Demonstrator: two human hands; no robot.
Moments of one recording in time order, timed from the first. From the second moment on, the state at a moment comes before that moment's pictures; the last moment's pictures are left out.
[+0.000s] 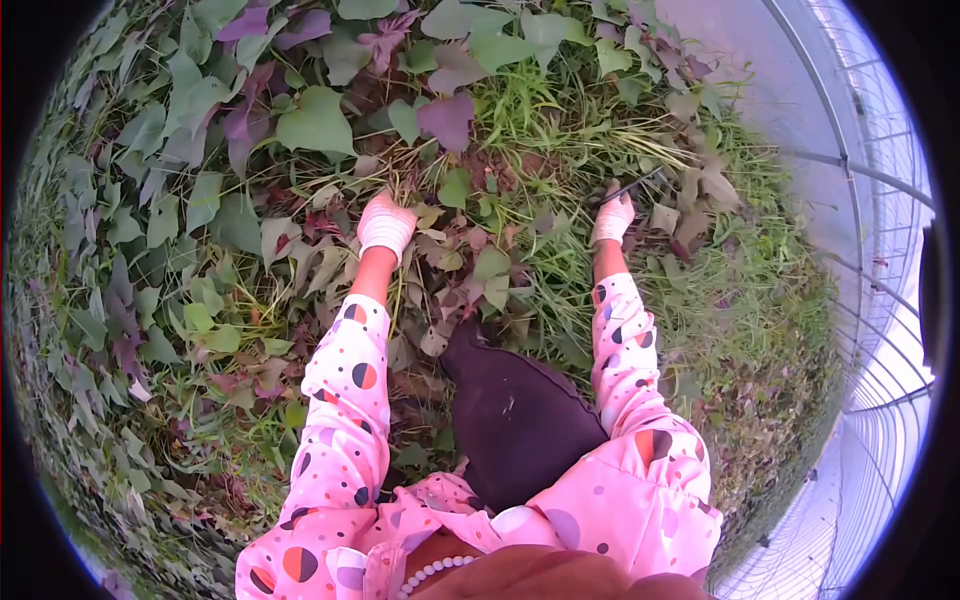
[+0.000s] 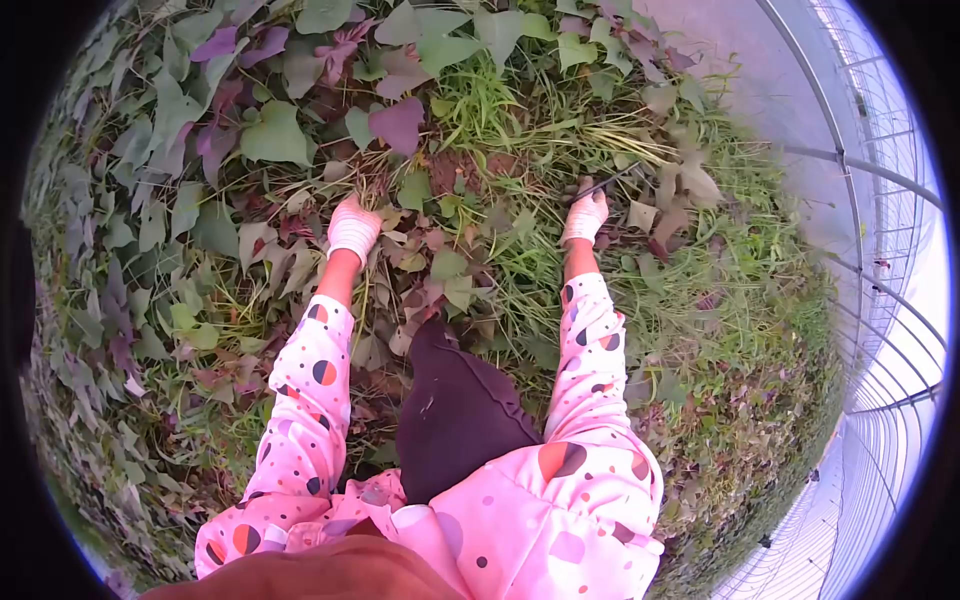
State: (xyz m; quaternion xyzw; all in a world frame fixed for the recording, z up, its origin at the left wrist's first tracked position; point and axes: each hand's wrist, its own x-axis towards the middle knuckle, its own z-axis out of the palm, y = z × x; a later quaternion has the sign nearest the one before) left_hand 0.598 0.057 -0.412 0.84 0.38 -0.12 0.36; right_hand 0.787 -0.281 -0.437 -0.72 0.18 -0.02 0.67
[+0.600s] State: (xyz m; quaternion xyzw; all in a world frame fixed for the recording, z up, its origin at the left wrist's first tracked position) left_hand 0.591 0.073 -0.511 0.91 0.26 -0.14 0.30; right_hand 0.859 -0.370 -0.445 -0.76 0.27 0.01 0.59
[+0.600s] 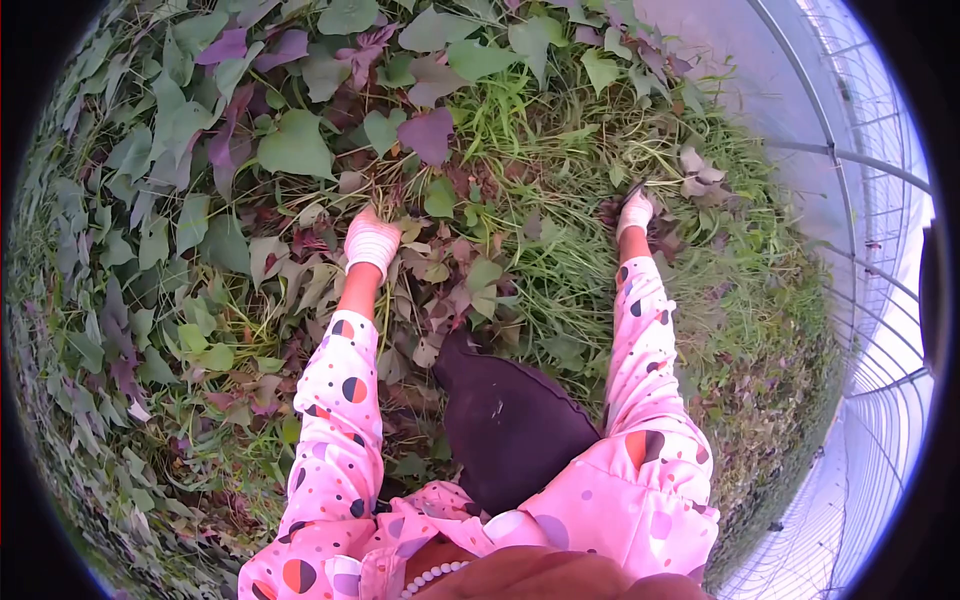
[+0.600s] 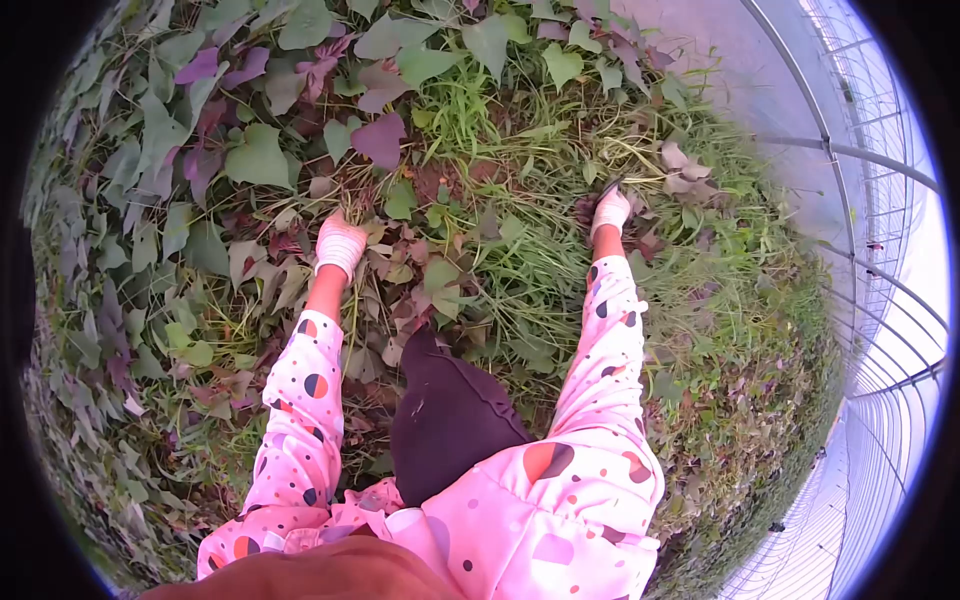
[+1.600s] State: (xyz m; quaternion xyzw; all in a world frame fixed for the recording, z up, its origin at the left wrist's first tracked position) left_hand 0.591 0.064 -0.453 0.97 -0.02 -0.21 -0.09; right_hand 0.793 -0.337 -0.386 -0.99 -0.01 0.11 -0.06
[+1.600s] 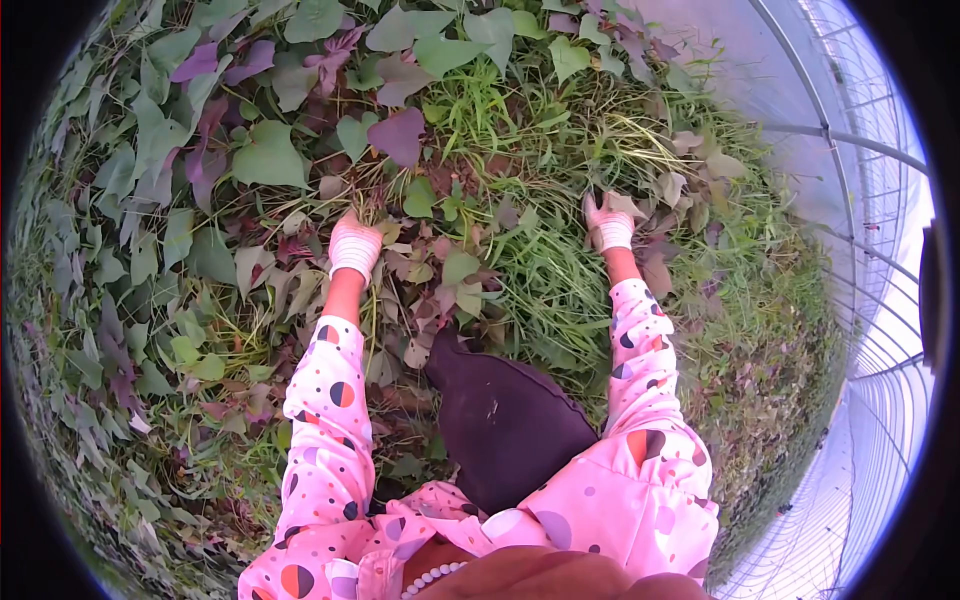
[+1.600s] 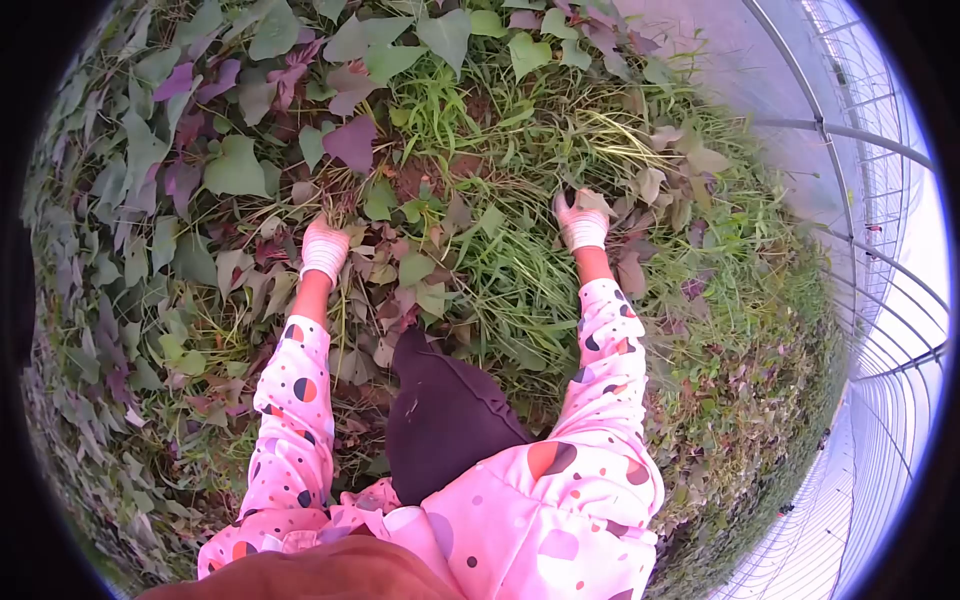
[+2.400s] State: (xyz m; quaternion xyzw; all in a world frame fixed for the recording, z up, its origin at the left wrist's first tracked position) left_hand 0.592 0.063 -0.446 0.96 -0.05 -0.24 -0.11; right_hand 0.859 -0.320 -0.385 -0.99 0.12 0.11 -0.04
